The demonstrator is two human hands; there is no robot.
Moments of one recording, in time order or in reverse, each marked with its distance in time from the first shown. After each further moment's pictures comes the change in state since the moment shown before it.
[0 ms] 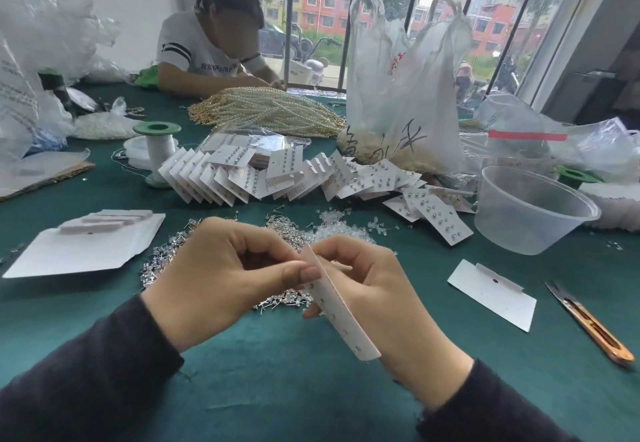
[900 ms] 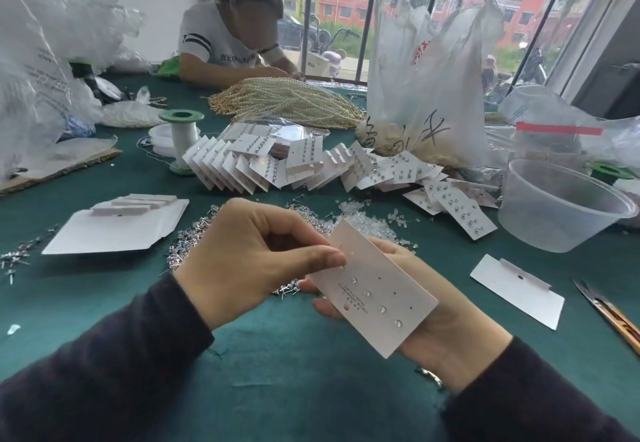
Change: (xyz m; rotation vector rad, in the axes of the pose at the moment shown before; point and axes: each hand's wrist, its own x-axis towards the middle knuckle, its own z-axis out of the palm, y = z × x) left_hand -0.001 0.000 0.003 -0.123 0.025 0.027; right_hand 0.004 0.011 -0.012 0.495 -0.268 0.367
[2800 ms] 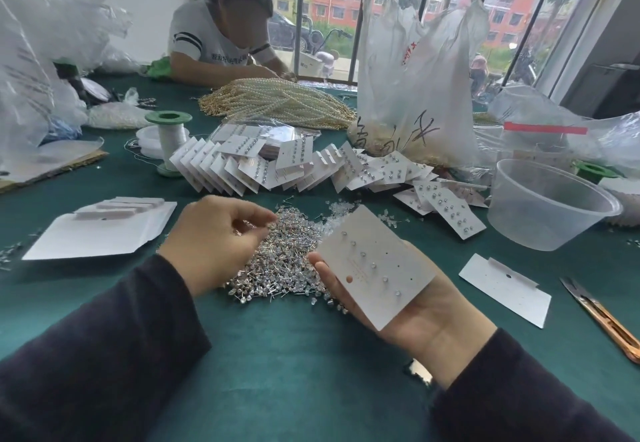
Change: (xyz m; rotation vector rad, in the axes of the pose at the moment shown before) left_hand 0.018 -0.030 -0.023 0.687 0.229 -0.215; right_hand -0.005 -0.012 0.003 0.689 0.203 0.066
